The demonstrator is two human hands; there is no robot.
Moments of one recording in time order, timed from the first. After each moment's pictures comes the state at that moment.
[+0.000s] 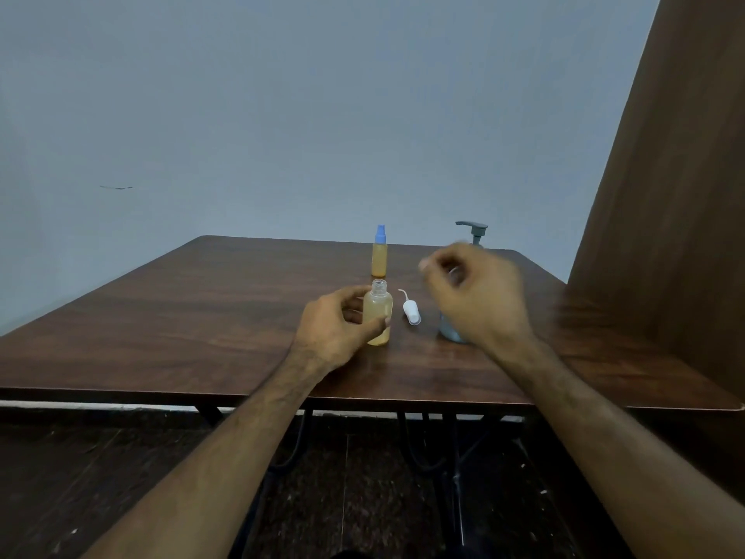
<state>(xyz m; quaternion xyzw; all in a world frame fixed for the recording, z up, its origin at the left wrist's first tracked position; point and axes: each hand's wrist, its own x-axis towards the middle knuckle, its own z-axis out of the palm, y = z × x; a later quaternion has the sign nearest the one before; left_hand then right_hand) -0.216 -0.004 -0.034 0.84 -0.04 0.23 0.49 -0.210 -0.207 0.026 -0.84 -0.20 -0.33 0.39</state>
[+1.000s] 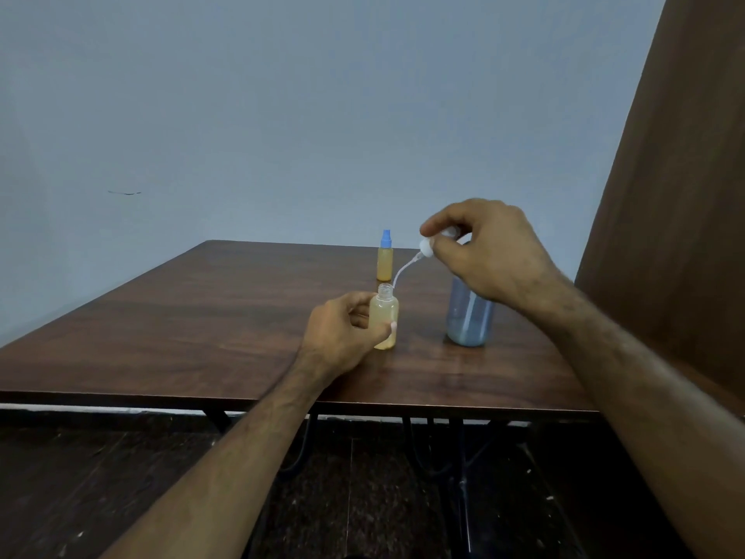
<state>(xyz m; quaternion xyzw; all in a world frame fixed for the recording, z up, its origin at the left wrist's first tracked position) -0.214 -0.004 -0.038 0.83 -0.04 0.25 0.49 -0.227 -0.205 0.094 -0.88 -0.24 -0.26 0.33</state>
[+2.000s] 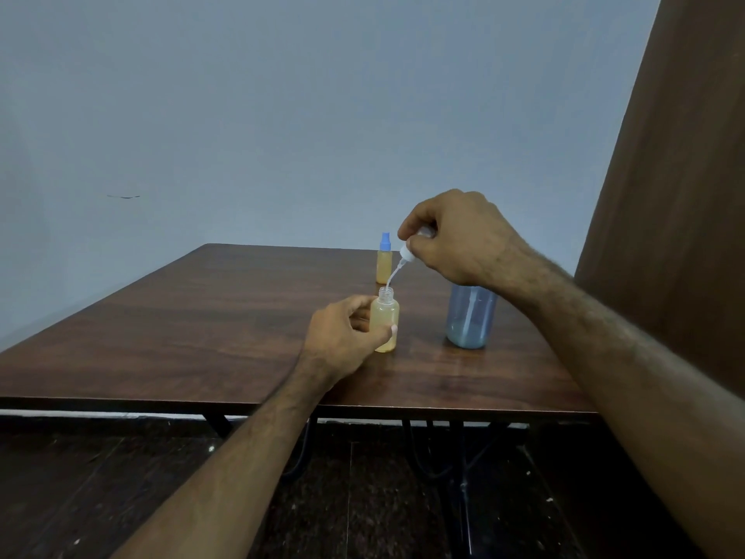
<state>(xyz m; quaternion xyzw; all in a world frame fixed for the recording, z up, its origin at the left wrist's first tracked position) -0.216 -0.003 -0.038 0.84 -0.05 0.25 0.49 -0.219 -0.179 0.115 -0.92 -0.26 -0.23 0.21</state>
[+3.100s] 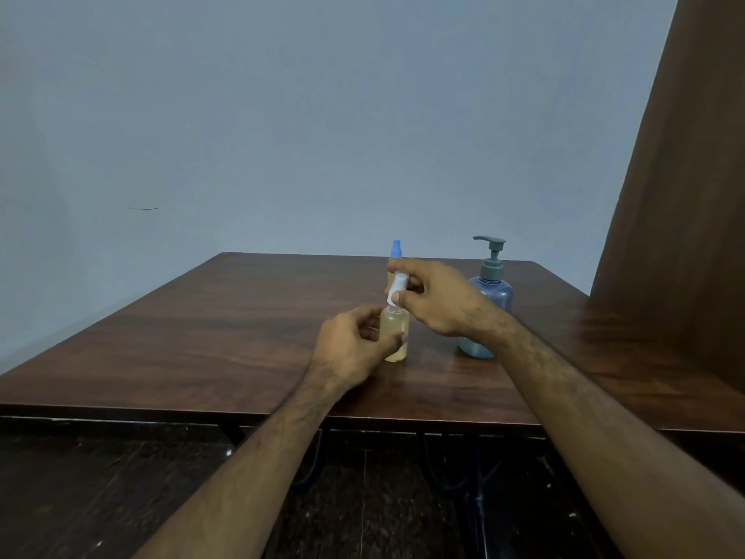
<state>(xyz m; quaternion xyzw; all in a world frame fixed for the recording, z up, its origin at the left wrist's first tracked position) -0.219 -0.003 -0.034 0.84 -0.04 0.23 0.50 -0.178 -0.164 0.047 -0.90 -0.28 -0.07 0.31</state>
